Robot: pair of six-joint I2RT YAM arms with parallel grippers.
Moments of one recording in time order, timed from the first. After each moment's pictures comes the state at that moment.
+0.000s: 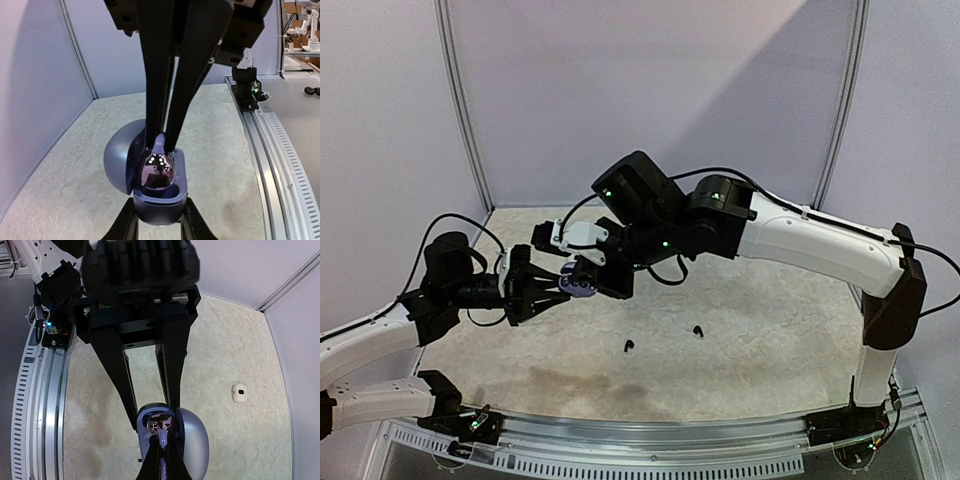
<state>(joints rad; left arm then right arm) -0.54 0.87 0.47 0.22 0.80 0.35 1.23 1.95 2.04 -0.77 -0.04 -0.40</state>
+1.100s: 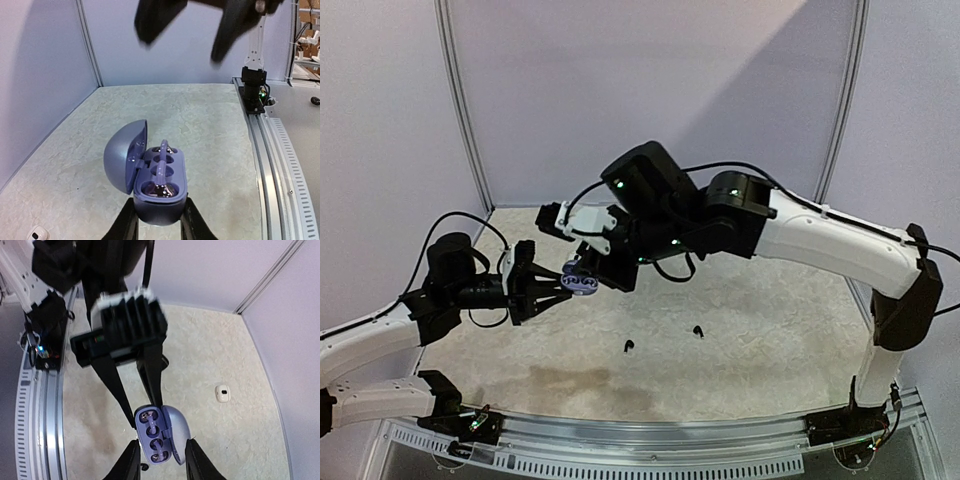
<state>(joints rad) -0.55 0.89 0.46 0.22 0.75 0.28 1.24 1.90 2.01 -0.73 0.06 -0.33</state>
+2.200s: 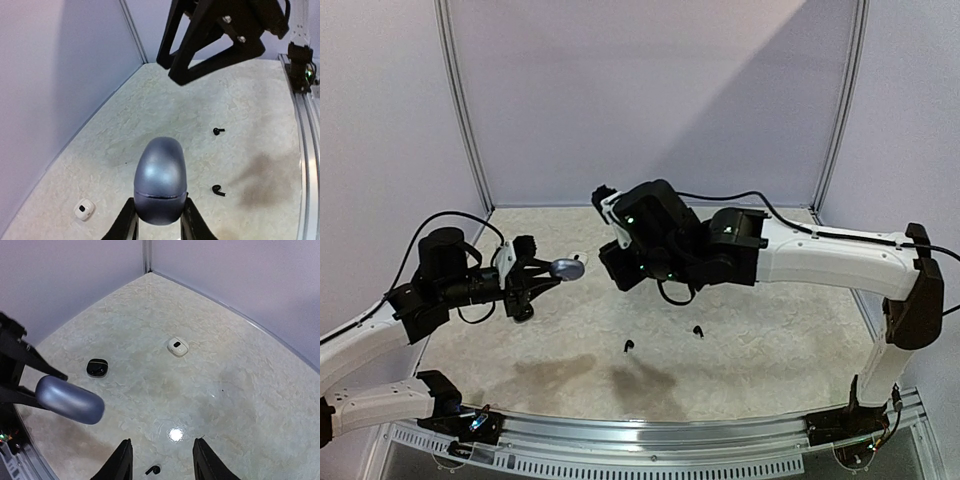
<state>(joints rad) -0.55 0.80 0.54 -0.01 0.48 0.45 1.22 1.82 1.70 -0.49 0.44 0.28</state>
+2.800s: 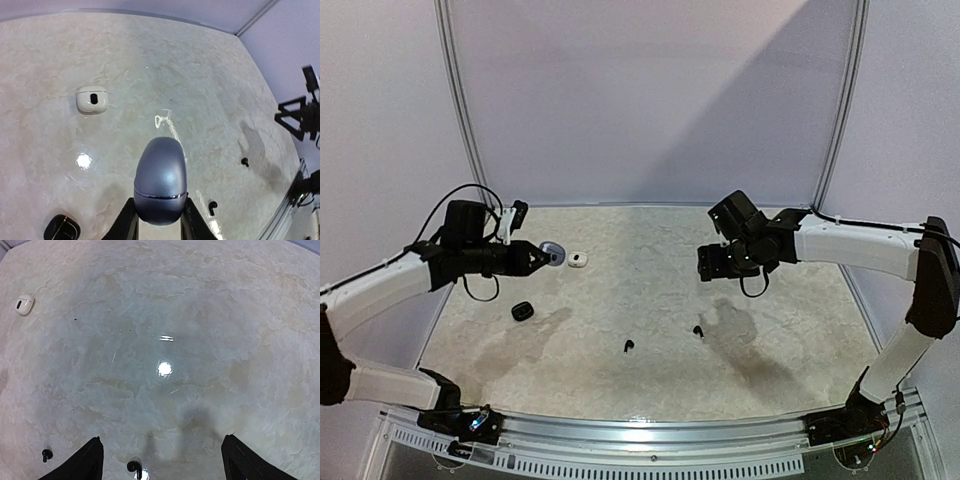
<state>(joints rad) -0.32 1.17 0.77 -0.24 0.38 -0.27 0.77 1.66 1.25 -0.55 0.27 0.56</state>
